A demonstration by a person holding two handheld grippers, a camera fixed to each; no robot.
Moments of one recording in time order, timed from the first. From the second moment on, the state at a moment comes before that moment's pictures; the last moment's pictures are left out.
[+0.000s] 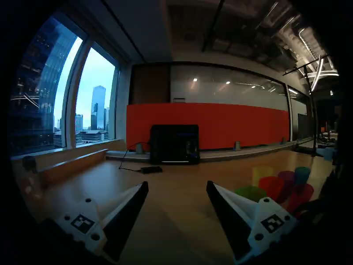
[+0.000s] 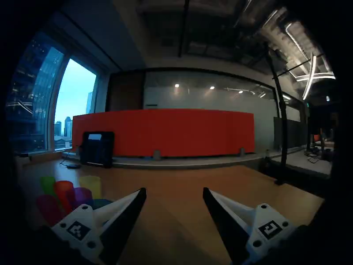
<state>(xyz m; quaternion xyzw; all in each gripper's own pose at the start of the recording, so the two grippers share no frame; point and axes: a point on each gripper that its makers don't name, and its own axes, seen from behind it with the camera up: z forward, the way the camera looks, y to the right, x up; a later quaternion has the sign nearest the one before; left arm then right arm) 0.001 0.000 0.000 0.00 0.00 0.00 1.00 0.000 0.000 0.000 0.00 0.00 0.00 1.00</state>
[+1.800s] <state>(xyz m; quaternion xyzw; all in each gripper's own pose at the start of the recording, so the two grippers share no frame) 0.000 0.001 0.000 0.00 0.00 0.00 1.00 0.001 -0.002 -0.001 0.00 0.00 0.00 1.00</state>
